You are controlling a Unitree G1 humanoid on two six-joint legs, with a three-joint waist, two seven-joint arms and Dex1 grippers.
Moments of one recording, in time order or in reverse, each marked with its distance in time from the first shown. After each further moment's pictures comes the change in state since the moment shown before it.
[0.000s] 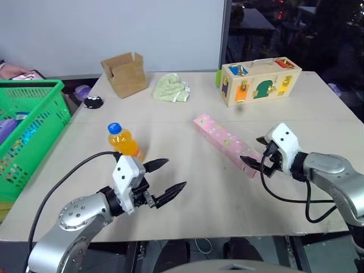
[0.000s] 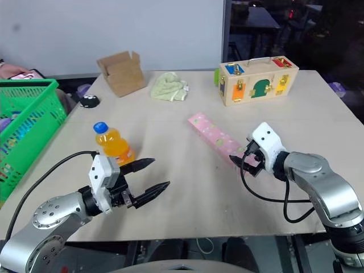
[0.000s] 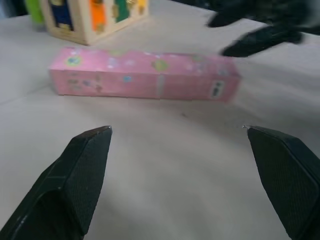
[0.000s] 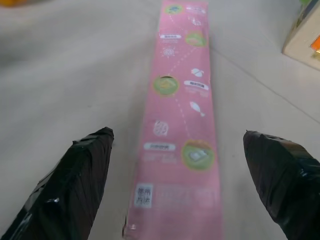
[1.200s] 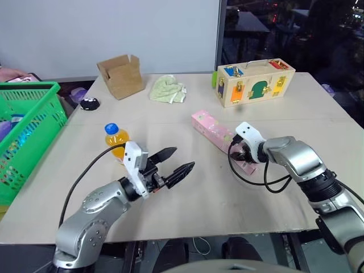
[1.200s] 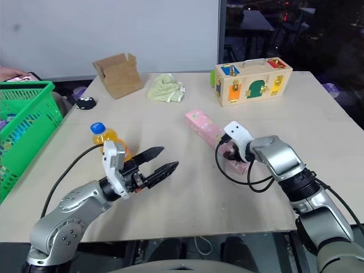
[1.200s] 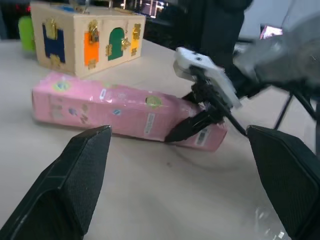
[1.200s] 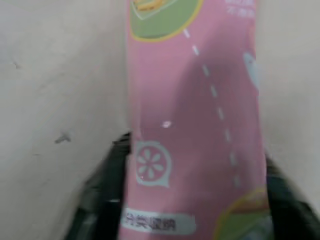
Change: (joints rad) left arm -0.186 -0.191 -0.048 0.165 -0.239 0.162 0.177; right arm -0.272 0.178 0.220 0.436 -0.170 0.094 0.029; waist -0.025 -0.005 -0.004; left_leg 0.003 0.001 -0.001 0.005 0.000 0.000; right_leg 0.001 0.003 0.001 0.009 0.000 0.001
